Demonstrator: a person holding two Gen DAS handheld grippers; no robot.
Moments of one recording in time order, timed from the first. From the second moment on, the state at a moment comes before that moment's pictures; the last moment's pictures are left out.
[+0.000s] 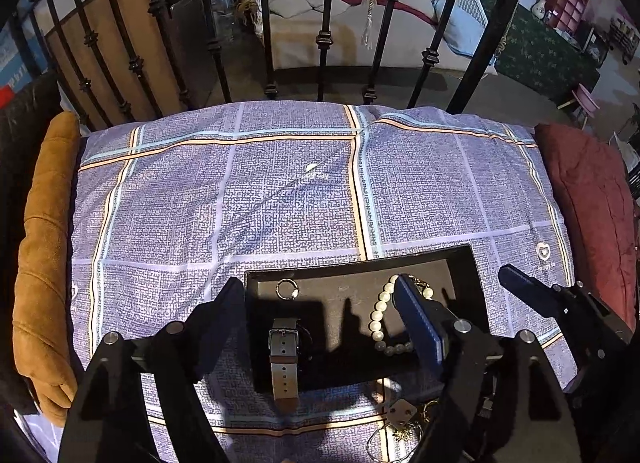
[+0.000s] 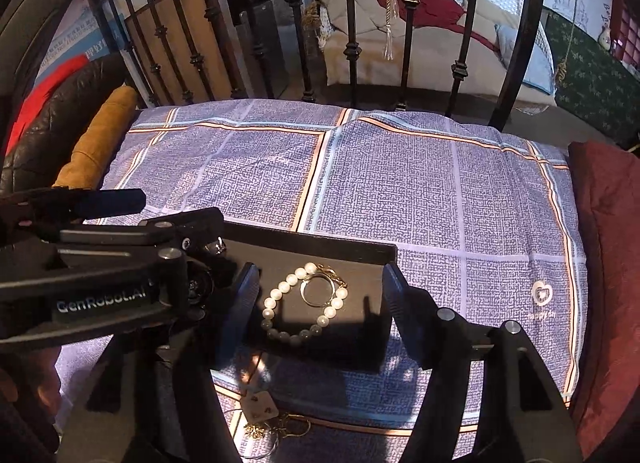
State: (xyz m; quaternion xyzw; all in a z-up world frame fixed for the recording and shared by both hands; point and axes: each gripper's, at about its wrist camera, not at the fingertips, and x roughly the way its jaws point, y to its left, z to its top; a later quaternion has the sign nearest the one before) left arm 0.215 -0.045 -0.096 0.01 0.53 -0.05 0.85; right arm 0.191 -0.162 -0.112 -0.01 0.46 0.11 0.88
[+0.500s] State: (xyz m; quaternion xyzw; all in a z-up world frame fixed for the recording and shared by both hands) left arm 0.139 0.000 -0.135 0.01 0.60 -0.04 0.80; right arm 0.118 -0.198 -0.130 0.03 0.50 0.08 0.86
